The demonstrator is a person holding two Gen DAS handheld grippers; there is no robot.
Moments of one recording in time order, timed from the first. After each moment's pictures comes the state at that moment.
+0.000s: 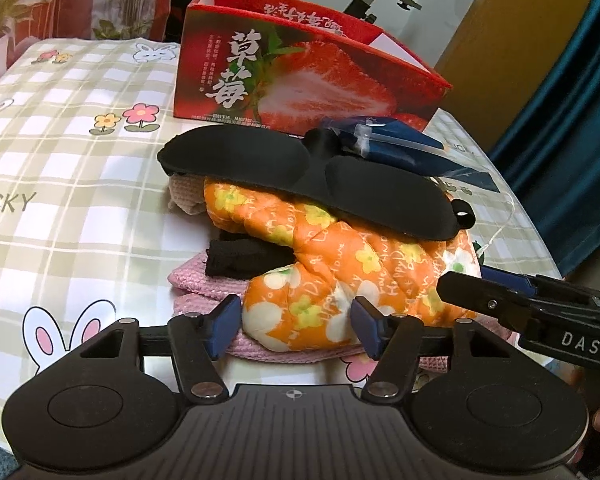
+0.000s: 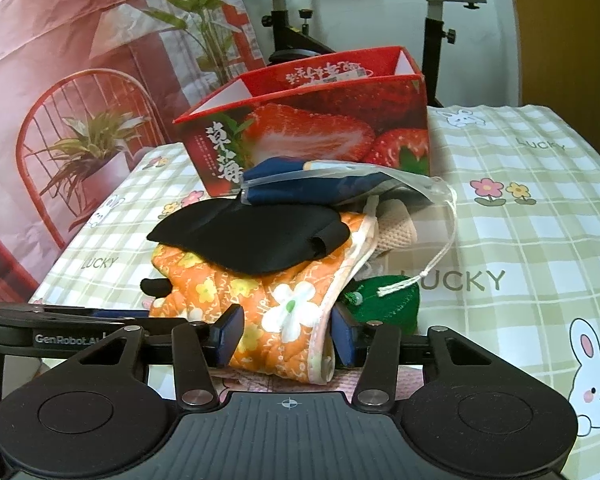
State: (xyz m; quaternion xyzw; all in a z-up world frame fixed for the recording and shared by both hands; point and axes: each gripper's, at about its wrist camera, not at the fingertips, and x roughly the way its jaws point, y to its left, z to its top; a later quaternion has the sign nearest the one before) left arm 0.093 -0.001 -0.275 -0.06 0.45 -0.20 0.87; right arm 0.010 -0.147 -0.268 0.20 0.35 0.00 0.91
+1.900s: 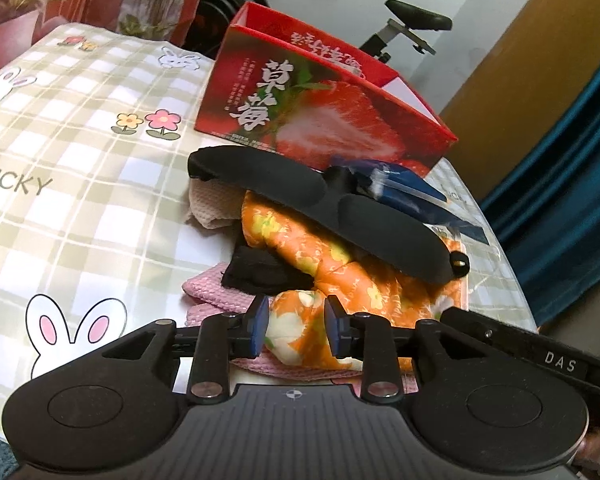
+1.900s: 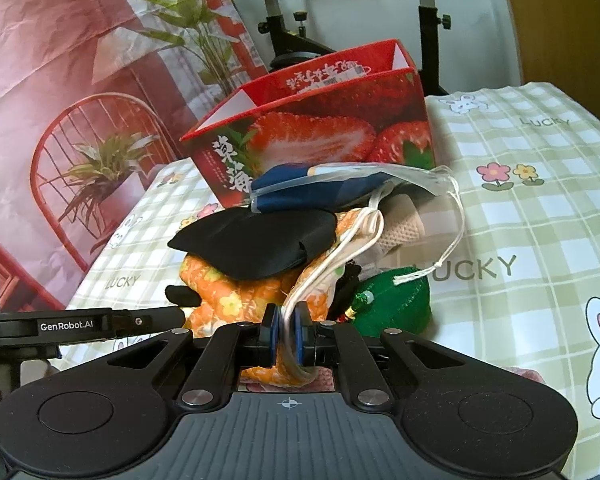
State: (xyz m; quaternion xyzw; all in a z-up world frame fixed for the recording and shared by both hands) left arm 0.088 0.028 -0.272 -0.14 0.43 -0.19 0.87; right arm 0.003 -0.159 -0.269 0.26 0.34 0.01 0.90
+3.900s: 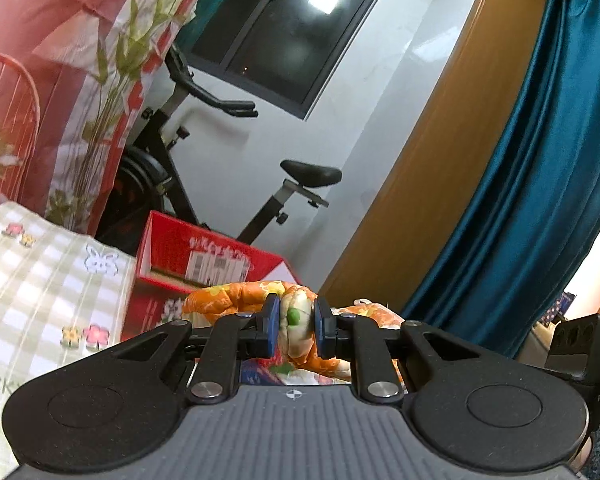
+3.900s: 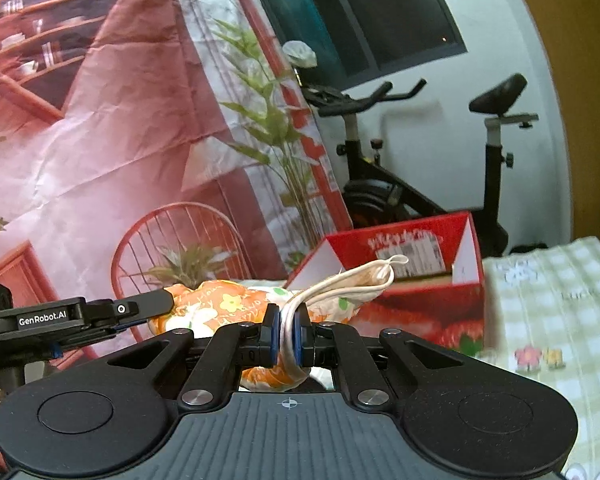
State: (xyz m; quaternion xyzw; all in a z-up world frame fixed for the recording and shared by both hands) left arm 0.060 0.030 -0.139 -0.16 0.19 -0.28 0.93; right arm 0.005 -0.174 -0.122 0.21 0.16 0.07 0.96
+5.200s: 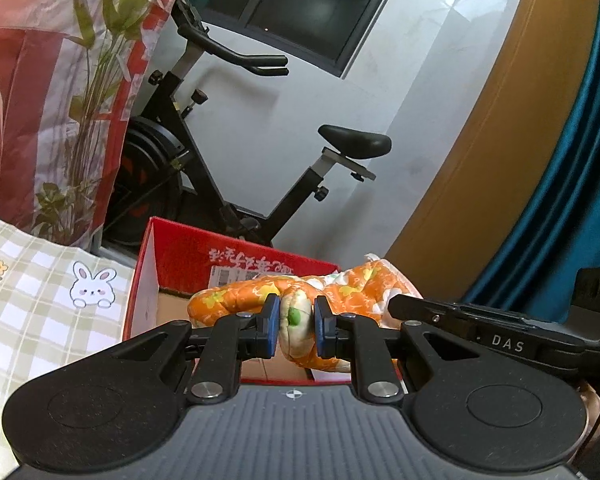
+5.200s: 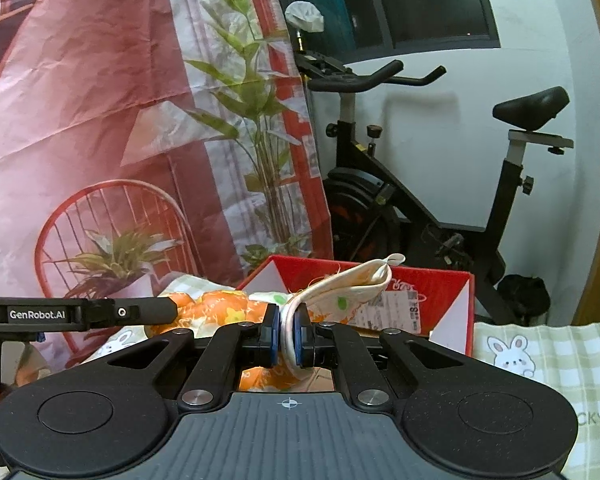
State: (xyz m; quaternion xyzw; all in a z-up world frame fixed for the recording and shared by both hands) left arm 0.224 0.000 -0.146 -0.13 0.26 -0.25 0.92; right arm 0.204 -0.248 -0.131 0.14 0.23 0.08 0.96
